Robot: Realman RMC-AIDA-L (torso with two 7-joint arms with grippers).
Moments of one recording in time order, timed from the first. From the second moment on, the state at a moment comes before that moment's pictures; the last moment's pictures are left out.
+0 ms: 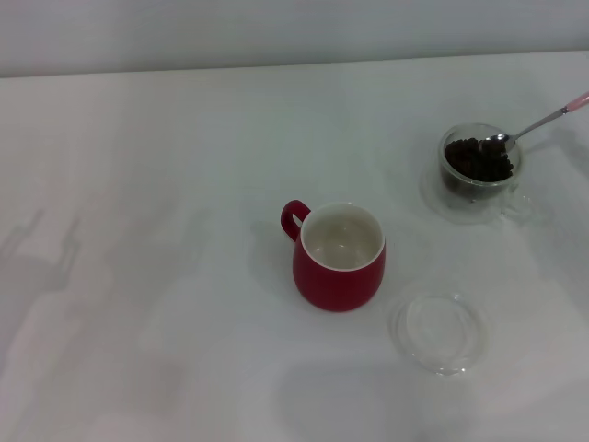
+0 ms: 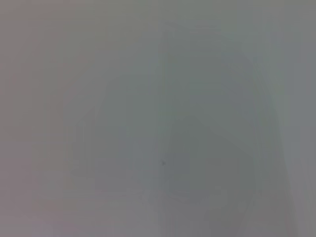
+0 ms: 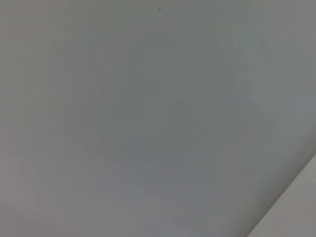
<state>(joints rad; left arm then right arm) -0.31 -2.08 -0.05 0.06 -1.36 -1.65 2.83 0.33 1.95 -0.52 -0.35 1.75 1.16 -1.23</state>
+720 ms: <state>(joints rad) -0.30 -2.08 -0.05 0.06 -1.36 -1.65 2.83 0.33 1.97 -0.55 -0.34 1.74 1.30 -1.18</state>
